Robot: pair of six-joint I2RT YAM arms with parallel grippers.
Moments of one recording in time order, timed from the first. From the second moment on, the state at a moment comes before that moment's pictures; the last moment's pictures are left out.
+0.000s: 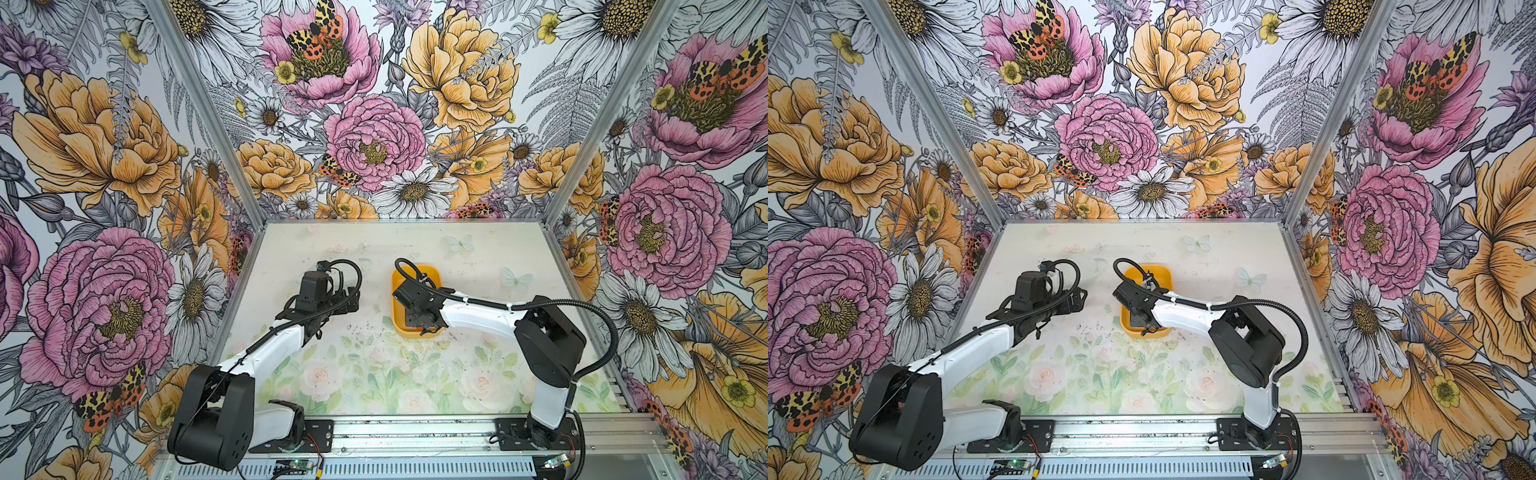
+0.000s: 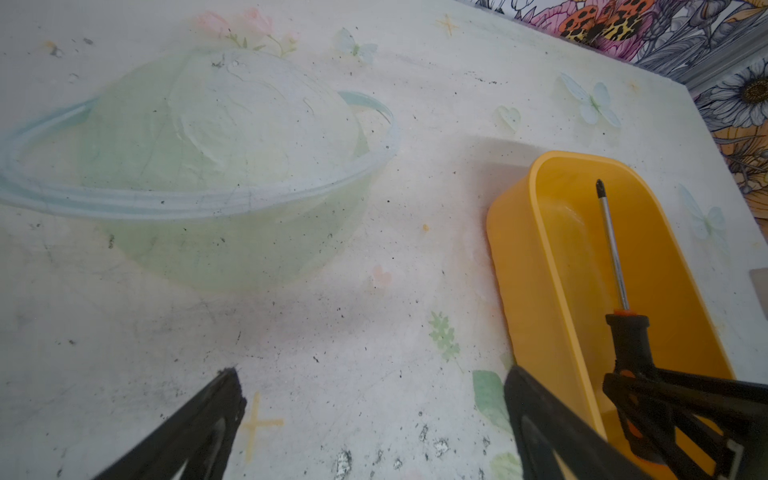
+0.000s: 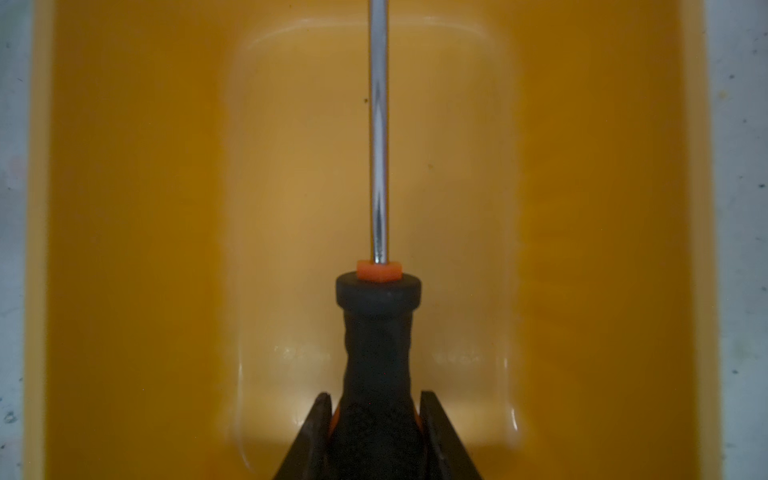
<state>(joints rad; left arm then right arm) -0.25 1.27 0.64 -0.08 0.10 -0.35 0.85 1.88 1.25 -0.60 0.31 0.78</state>
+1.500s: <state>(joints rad) -0.25 1.26 0.72 -0.11 0.06 -0.28 0.76 1.62 1.26 -0.64 0.20 0.50</state>
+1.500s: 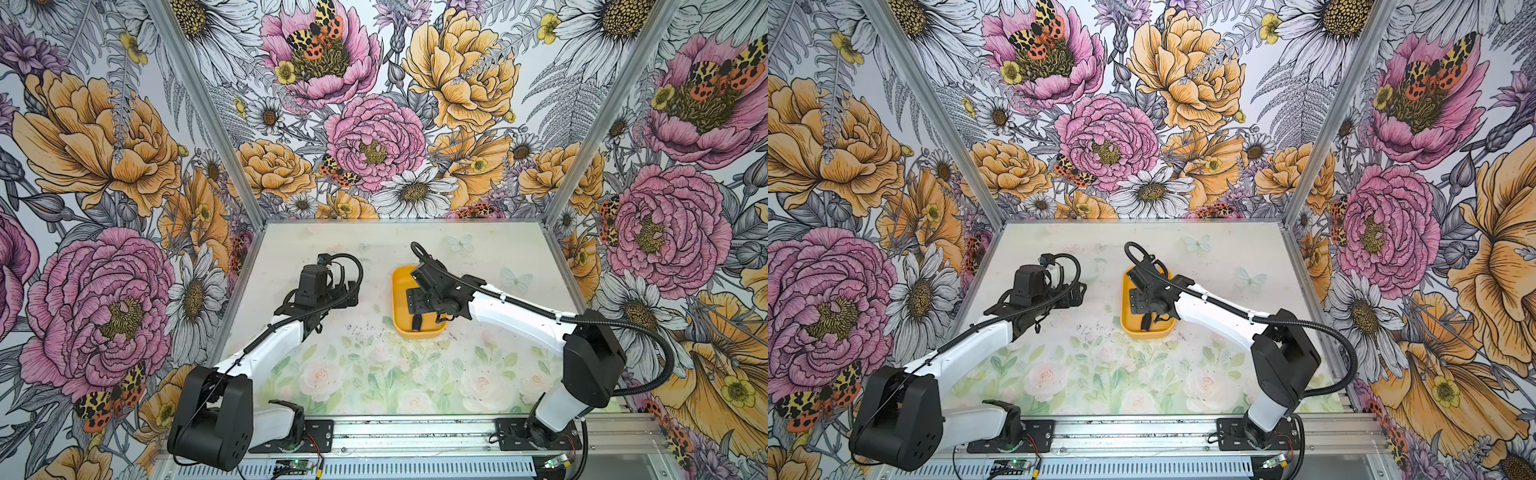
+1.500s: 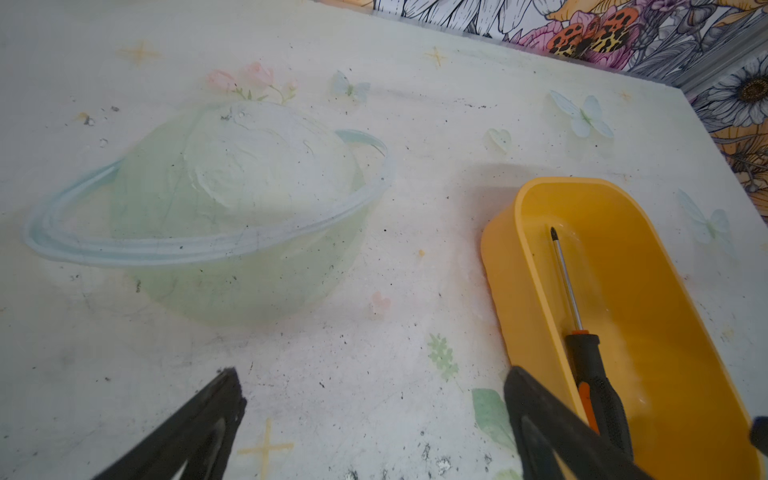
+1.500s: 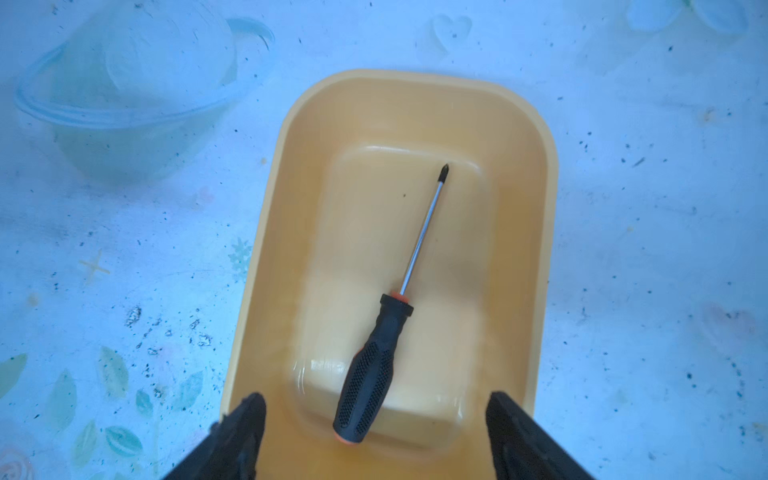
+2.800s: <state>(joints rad) 0.02 1.23 0.35 0.70 -0.01 -0.03 -0.05 1.37 0.33 0.75 0.15 0.08</state>
